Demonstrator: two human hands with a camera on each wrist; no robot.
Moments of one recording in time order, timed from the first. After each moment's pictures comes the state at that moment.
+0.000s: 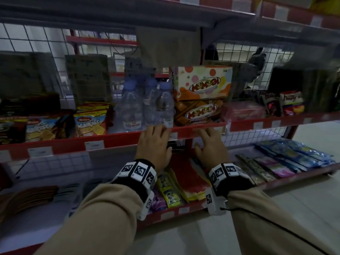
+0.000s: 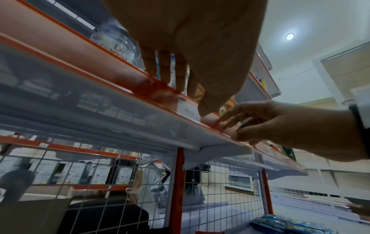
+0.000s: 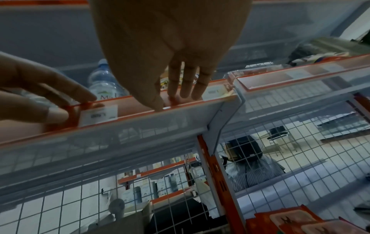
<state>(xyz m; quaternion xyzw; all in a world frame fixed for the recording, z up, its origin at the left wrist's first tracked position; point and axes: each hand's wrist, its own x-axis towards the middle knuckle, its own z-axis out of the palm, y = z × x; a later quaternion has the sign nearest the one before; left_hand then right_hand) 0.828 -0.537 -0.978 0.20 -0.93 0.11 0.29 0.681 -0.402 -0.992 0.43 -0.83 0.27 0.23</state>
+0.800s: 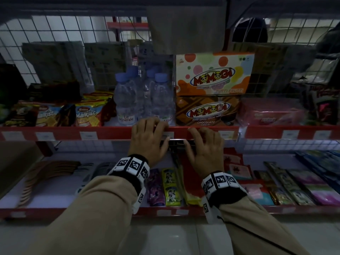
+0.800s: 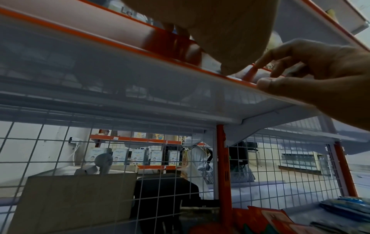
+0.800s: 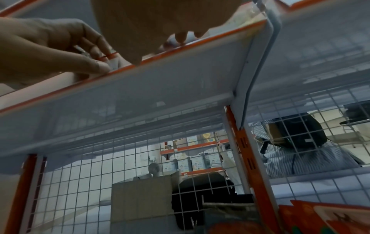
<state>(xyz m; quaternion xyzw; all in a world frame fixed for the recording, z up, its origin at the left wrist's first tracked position) 0.789 -0.537 -0.993 0.27 -0.86 0.17 0.40 0.631 -0.430 -1.029 0.52 -0.70 0.33 0.36</state>
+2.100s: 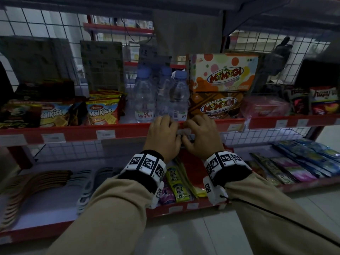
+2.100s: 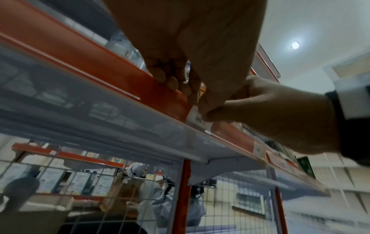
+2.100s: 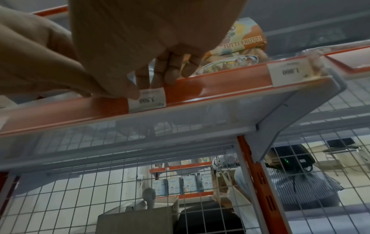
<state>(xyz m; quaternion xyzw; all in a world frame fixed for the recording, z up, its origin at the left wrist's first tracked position) 0.829 -0.544 -0.975 0.21 -0.92 0.05 0.32 0.700 -0.456 -0.984 0.56 -0.72 0.25 0.32</state>
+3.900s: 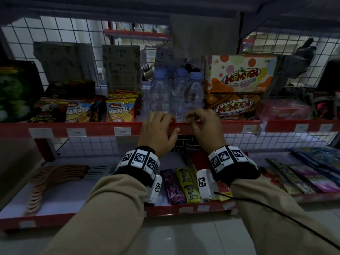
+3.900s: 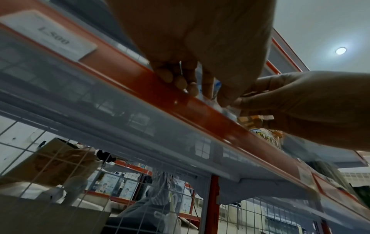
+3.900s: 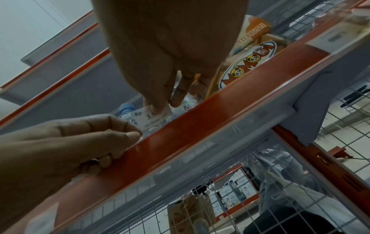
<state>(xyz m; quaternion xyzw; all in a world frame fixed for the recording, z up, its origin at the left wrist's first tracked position) 0.866 -0.573 -0.974 0.22 -0.89 -0.01 0.40 0.727 -0.475 -0.957 0.54 -0.69 0.45 0.16</state>
